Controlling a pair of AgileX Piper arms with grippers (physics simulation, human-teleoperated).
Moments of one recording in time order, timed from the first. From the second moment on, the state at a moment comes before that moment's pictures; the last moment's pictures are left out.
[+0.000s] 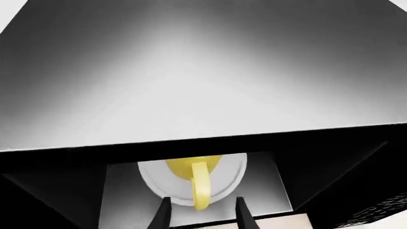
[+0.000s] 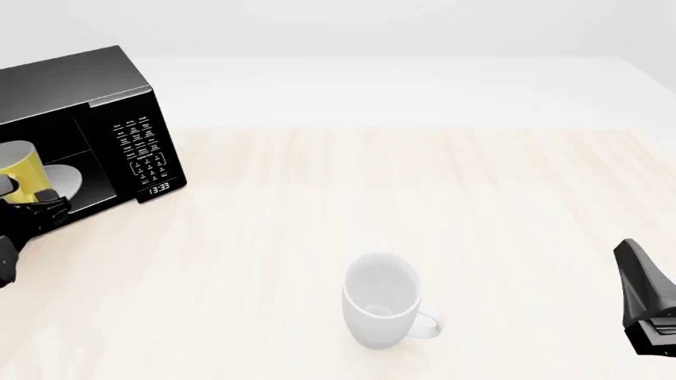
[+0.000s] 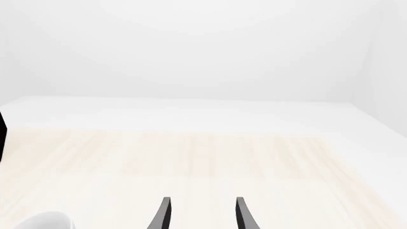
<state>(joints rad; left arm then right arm) 0.47 1.94 -0.64 -0.86 -0.09 0.02 0.01 -0.01 0.00 -0.02</state>
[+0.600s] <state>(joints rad) 0.46 1.67 -0.47 -0.82 -0.08 0.02 0.01 -0.01 0.00 -0.02</state>
